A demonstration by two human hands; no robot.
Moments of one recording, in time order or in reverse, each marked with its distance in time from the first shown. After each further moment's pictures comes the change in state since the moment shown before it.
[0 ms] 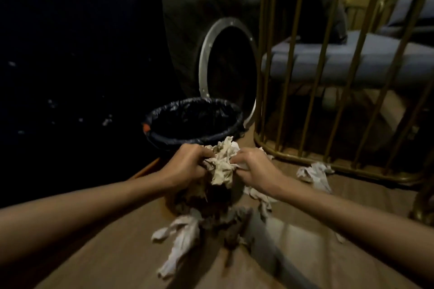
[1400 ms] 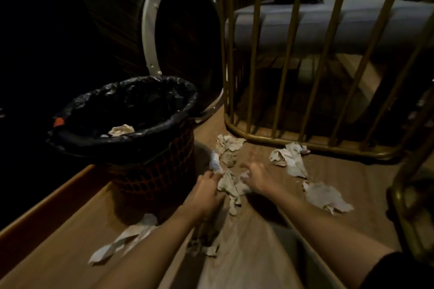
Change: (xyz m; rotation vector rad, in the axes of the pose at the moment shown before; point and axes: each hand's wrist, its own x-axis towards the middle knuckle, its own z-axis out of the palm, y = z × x) left_hand 0.087 -0.007 0.237 0.011 -0.270 -0.186; right_hand -0.031 0.216 0.119 0.154 -0.212 0.705
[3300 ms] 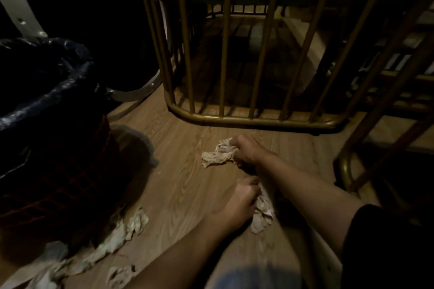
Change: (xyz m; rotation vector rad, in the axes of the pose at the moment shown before) left_hand 0.062 0.148 0.123 -0.358 0.027 0.609; right_hand 0.036 0.115 -0.062 -0.127 -0.003 0.036
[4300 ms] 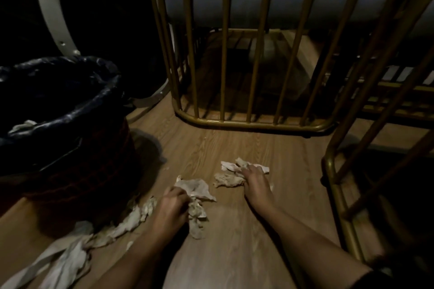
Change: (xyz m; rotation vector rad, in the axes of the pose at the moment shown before) left_hand -0.126 -0.033 -0.086 0.301 0.077 -0.316; right_hand -0.107 0.008 0.067 0.042 0.403 0.002
